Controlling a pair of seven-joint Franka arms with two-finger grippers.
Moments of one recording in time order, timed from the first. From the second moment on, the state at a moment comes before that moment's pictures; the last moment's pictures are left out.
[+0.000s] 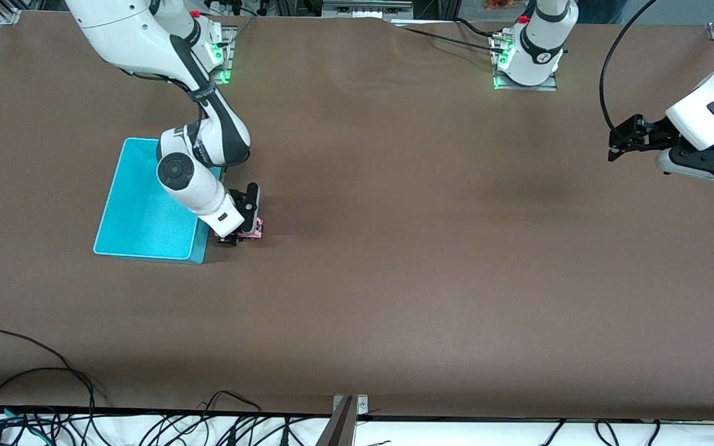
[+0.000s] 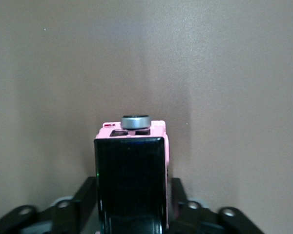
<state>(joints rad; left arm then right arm) 0.04 0.03 -0.12 -1.59 0.01 1.57 0.16 0.35 0.50 0.01 -2.07 0.06 2.60 -1.22</state>
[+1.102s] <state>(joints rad) 0.05 -0.01 -0.12 -1.64 0.00 1.59 0.16 0.33 0.27 -0.22 -1.71 0.08 1.80 -1.31</state>
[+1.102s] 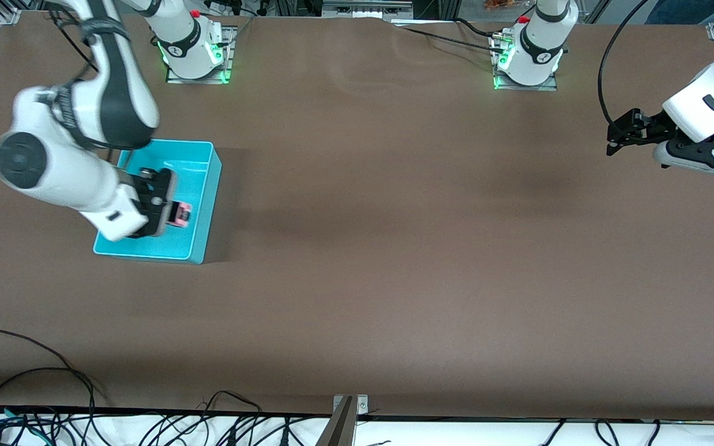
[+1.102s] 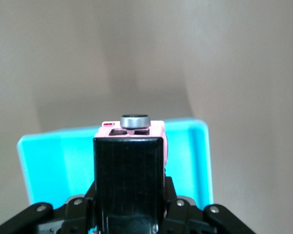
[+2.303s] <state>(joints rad) 0.05 -0.01 -0.12 -1.64 0.00 1.59 0.16 0.33 0.23 -0.39 -2.39 0.34 2.33 -1.84</state>
